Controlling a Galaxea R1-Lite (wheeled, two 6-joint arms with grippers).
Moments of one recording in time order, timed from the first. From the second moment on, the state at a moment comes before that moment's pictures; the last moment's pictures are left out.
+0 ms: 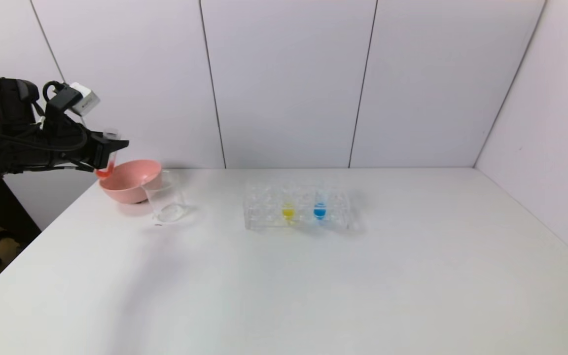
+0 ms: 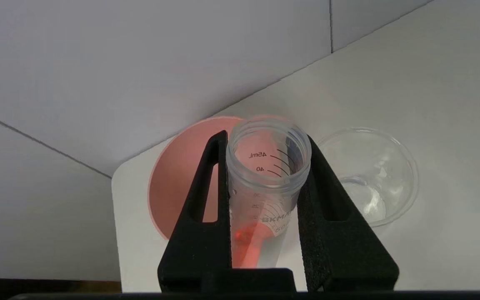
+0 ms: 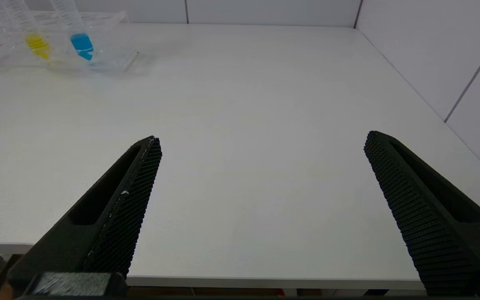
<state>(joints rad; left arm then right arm) 0.21 1.86 -1.29 -0.29 -0.46 0.48 0.00 0.00 0.00 0.00 0.00 -0.01</state>
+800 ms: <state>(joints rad) 0.24 1.93 -1.61 0.17 -0.65 0.84 0.00 0.00 0.00 0.00 0.00 -0.01</state>
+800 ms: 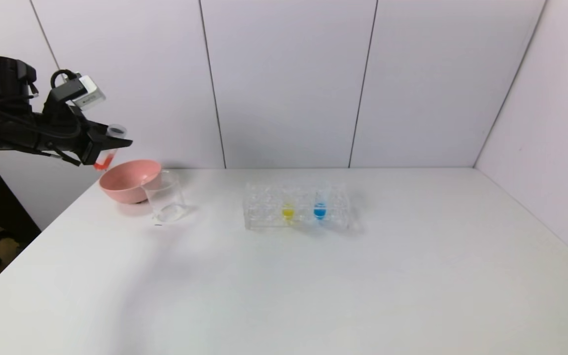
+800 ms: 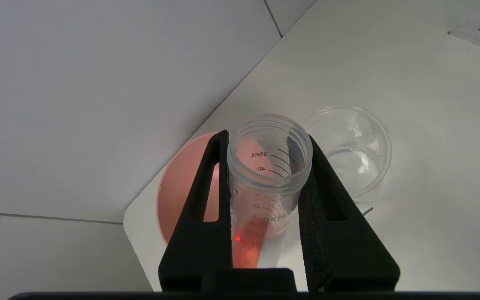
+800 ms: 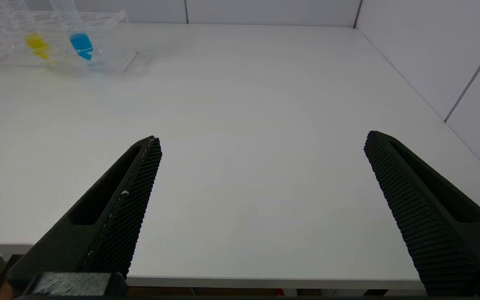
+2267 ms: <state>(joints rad) 0.24 2.06 -1.99 0.71 -0.64 1.17 0.00 0.00 0.00 0.00 0.00 -0.01</state>
